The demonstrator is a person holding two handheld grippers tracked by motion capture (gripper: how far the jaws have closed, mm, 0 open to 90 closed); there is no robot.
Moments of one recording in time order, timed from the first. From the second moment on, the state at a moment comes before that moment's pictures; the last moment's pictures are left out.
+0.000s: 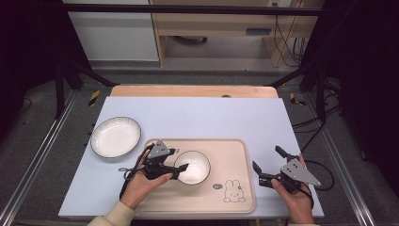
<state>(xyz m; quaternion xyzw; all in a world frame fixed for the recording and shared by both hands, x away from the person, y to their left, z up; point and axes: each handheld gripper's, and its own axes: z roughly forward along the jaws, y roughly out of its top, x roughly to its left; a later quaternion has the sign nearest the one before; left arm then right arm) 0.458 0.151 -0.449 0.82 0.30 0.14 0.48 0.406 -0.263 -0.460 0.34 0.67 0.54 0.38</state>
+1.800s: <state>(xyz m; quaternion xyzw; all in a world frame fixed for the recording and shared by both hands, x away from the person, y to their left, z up) 0.438 0.238 -0.415 0.76 0.28 0.19 0.56 0.401 -0.261 -0.457 0.34 0.67 0.54 0.38</state>
